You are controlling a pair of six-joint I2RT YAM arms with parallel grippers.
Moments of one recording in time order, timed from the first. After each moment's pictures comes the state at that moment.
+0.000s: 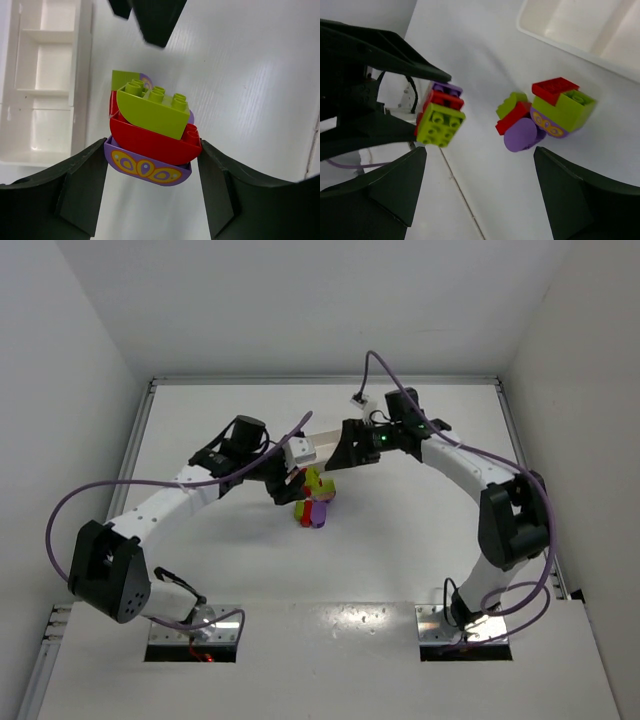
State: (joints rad) left arm -0.45 1.37 1.04 -0.41 0.62 0.55; right arm 0.34 1.70 1.21 -0.29 -0.83 0.26
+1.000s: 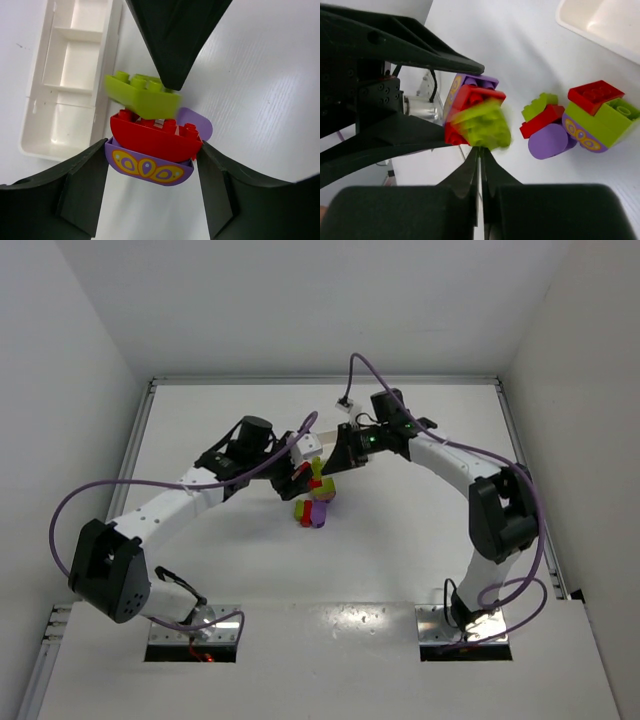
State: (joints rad) left arm -0.51 1.38 1.04 -0.33 0.47 0.46; right arm 0.42 1.78 1.29 -0.29 -0.91 0.30
